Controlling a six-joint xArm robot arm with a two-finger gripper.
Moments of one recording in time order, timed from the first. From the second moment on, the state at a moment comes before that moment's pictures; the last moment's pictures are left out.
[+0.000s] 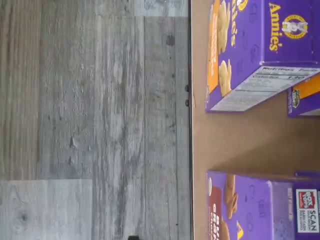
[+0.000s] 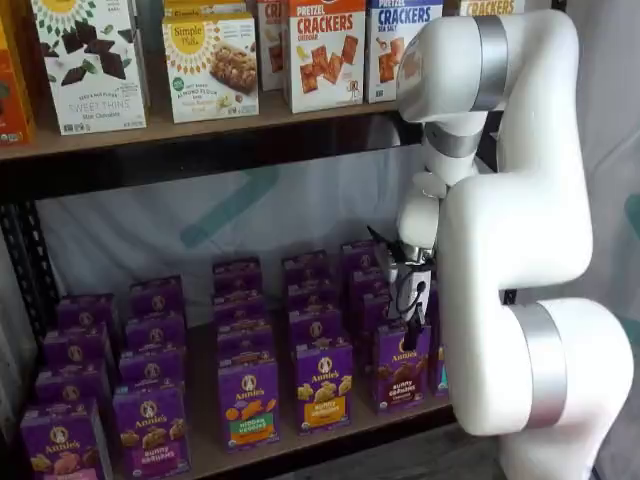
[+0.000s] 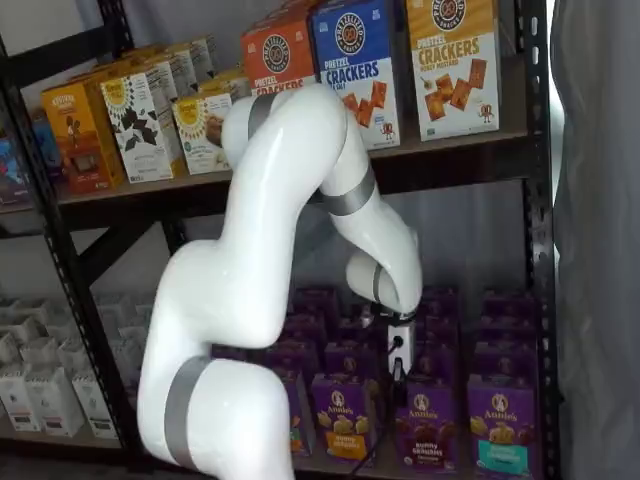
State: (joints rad) arm -0.16 0.71 -1.13 0.27 0.41 -1.98
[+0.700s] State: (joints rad) arm -0.17 0.86 -1.35 0.14 0.51 -1.86
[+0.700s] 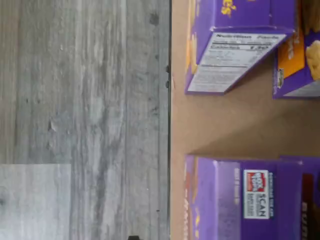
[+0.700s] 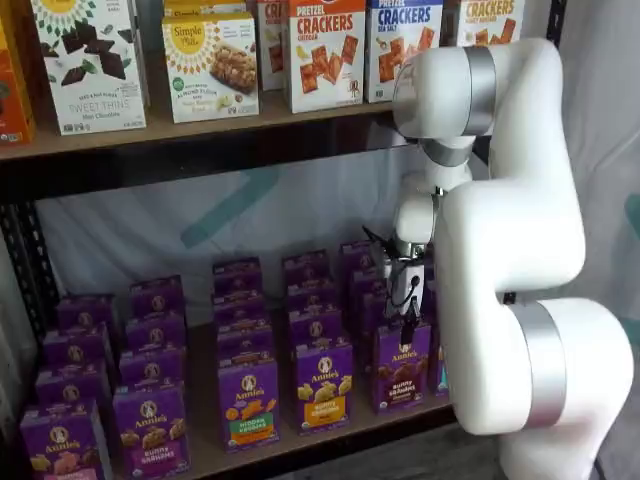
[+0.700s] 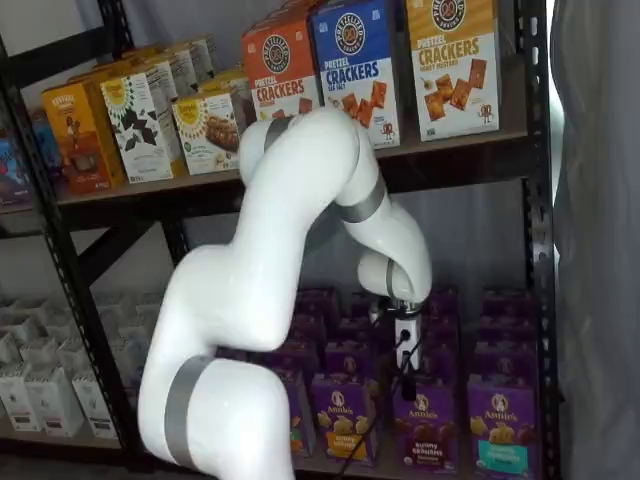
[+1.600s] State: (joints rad) arm -0.18 1.05 -1.54 -0.04 0.50 -1.71
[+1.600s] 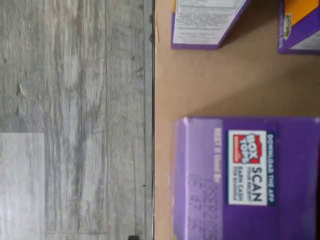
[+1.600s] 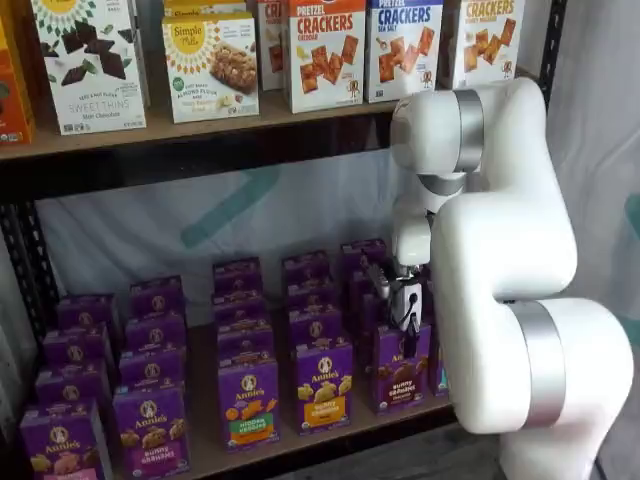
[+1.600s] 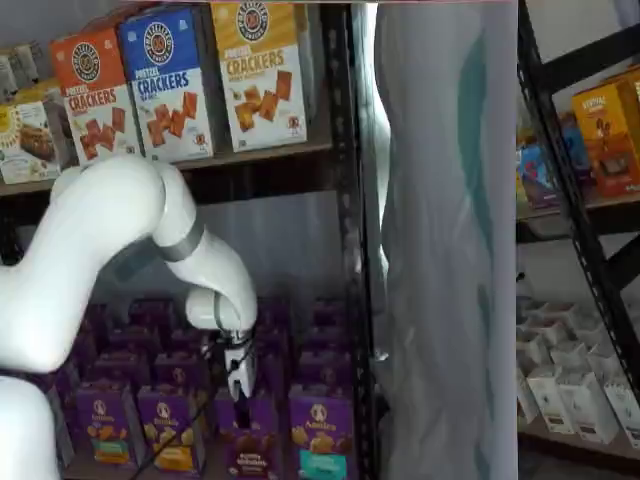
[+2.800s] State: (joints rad) arm -0.18 1.06 -1.52 0.01 0.48 -1.75
